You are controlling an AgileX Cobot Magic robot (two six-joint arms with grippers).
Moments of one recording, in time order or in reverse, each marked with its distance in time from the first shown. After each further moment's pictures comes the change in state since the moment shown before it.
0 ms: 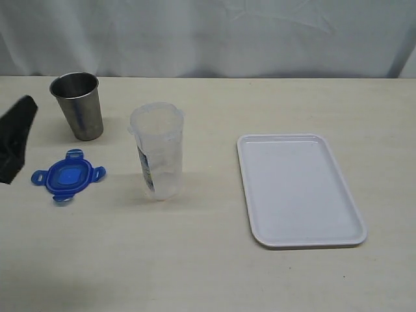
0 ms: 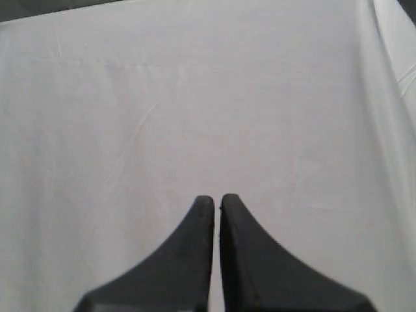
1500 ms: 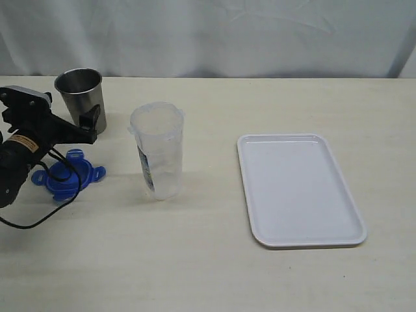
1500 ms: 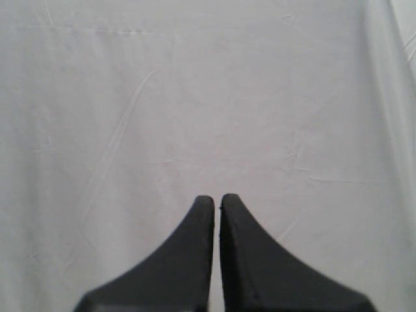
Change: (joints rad) left arm 0.002 0.992 -0.718 -0.076 -0.029 0.171; right arm 0.000 0.109 0.000 -0.011 -0.042 0.008
